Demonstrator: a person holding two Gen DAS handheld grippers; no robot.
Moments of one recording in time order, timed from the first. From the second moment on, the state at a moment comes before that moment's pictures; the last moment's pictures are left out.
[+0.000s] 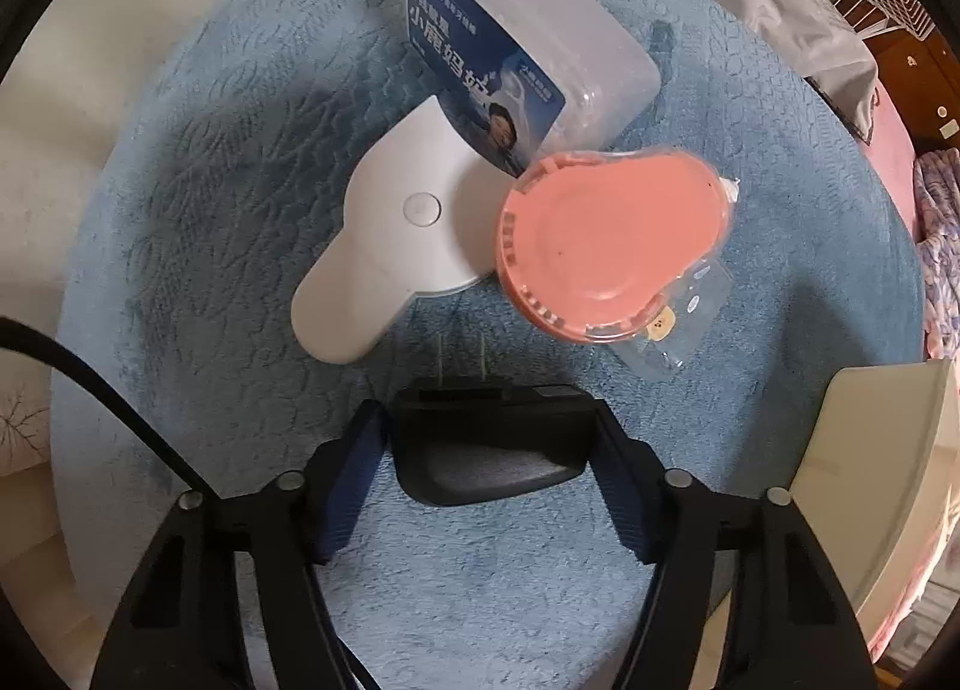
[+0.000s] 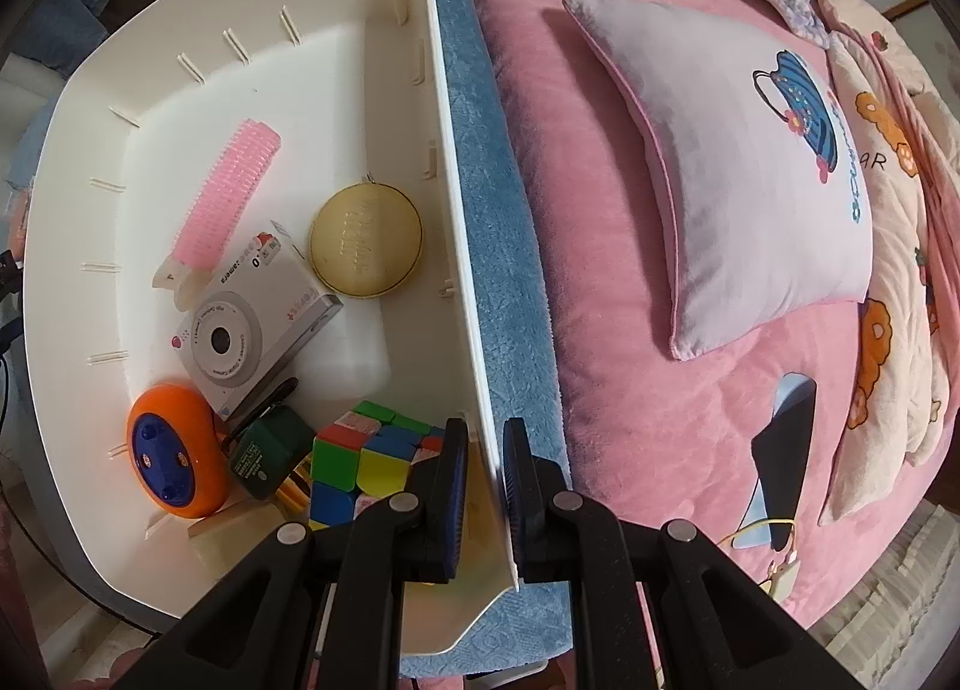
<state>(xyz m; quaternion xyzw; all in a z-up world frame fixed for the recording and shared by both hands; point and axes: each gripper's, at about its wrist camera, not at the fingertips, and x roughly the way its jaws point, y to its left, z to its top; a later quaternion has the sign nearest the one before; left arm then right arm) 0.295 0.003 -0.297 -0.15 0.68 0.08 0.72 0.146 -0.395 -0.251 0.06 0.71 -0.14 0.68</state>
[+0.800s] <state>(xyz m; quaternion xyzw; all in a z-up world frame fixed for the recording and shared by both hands) 0.226 -0.015 -0.291 -0.15 0.68 0.06 0.71 0.145 -0.397 -0.248 0.05 0.71 -0.09 0.70</state>
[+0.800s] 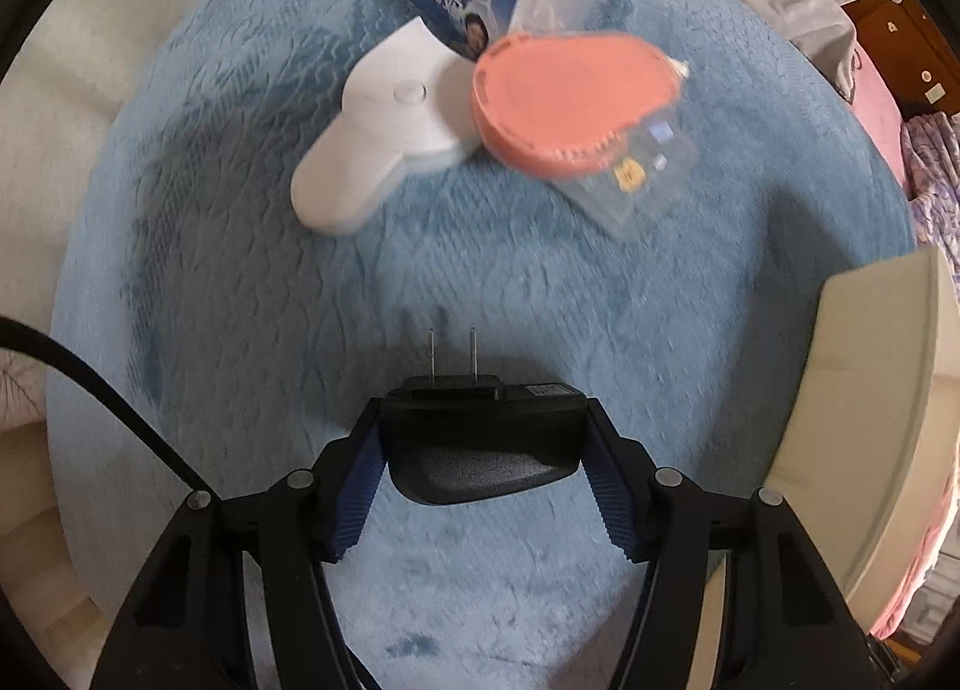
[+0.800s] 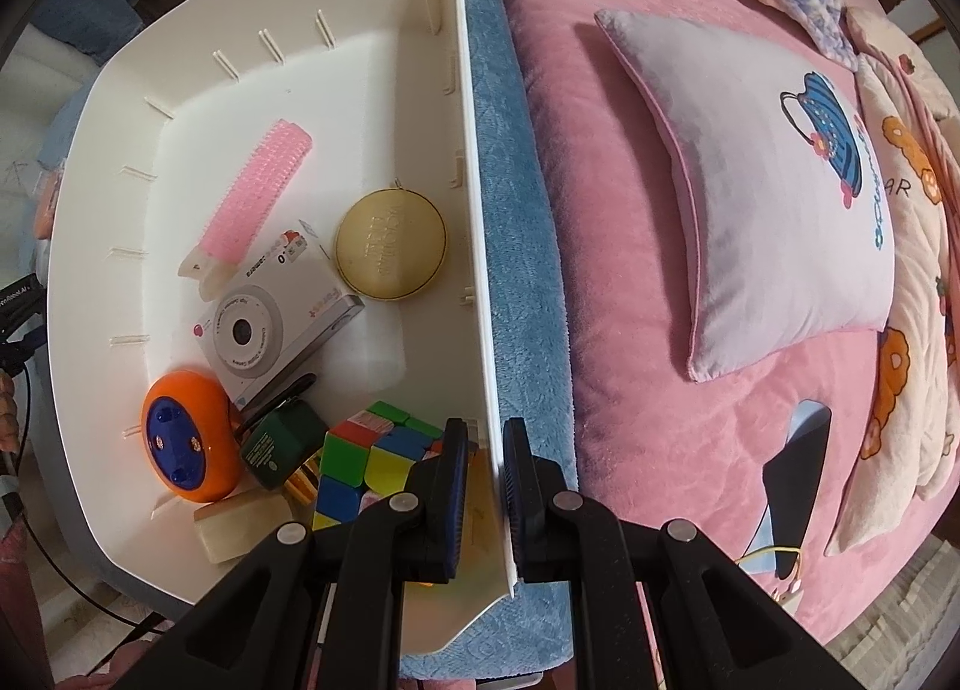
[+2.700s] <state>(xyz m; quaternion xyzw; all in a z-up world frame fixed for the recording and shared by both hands) 0.137 -0.240 -0.171 -0.01 0.53 -0.19 0.82 0.131 -0.414 -0.245 0.06 0.66 0.06 0.74</state>
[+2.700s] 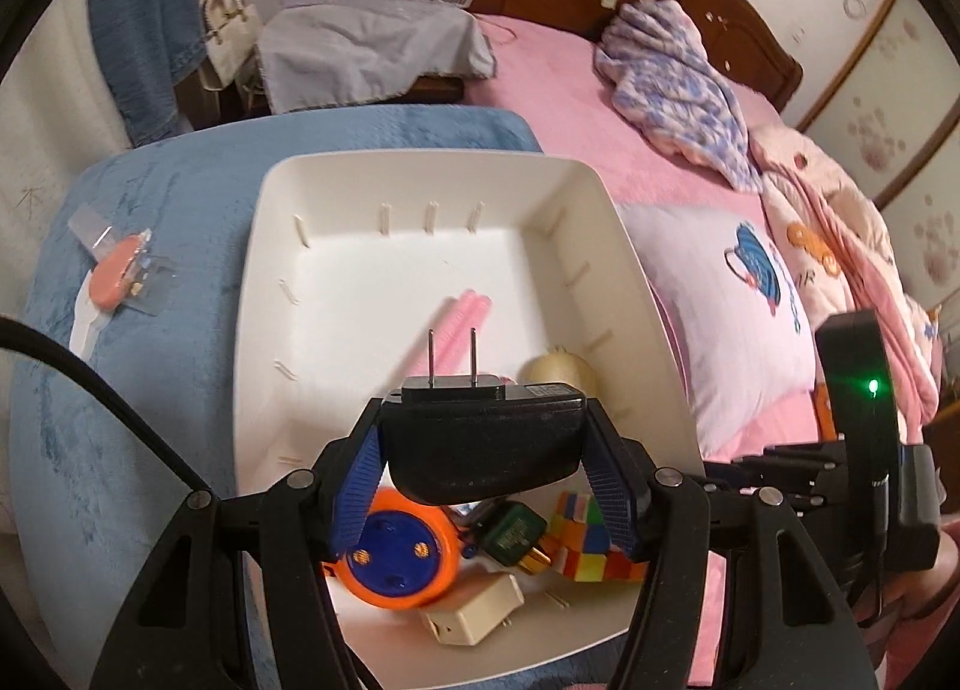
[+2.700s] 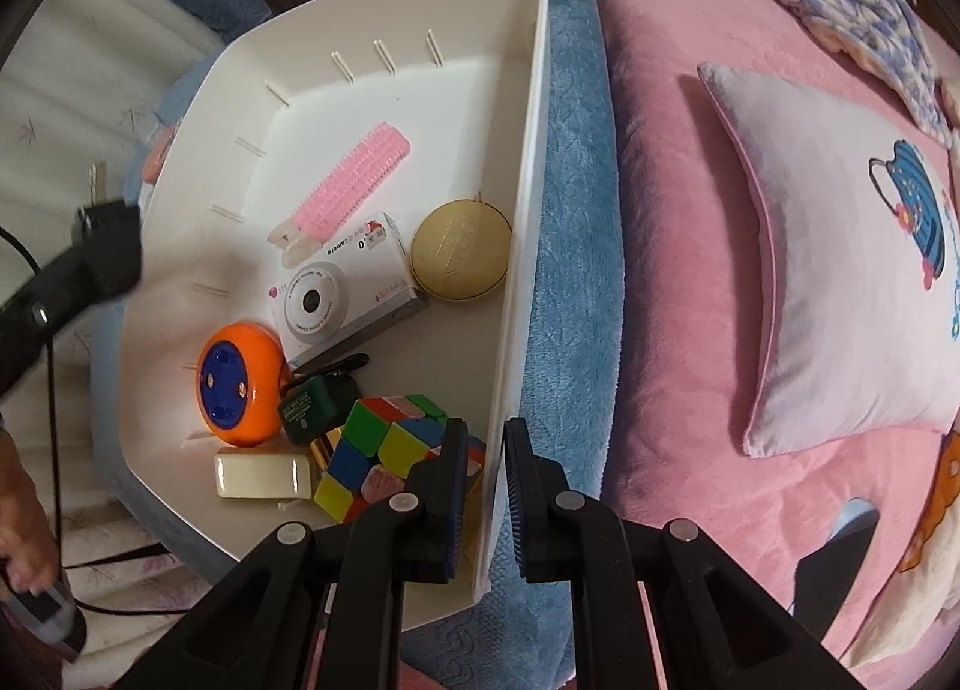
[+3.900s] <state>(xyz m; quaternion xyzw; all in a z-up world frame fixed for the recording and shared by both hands) 0.144 -0.153 -0.148 0.02 0.53 -0.12 0.84 0.130 -0.416 -0.250 0.10 0.66 0.01 0.74</state>
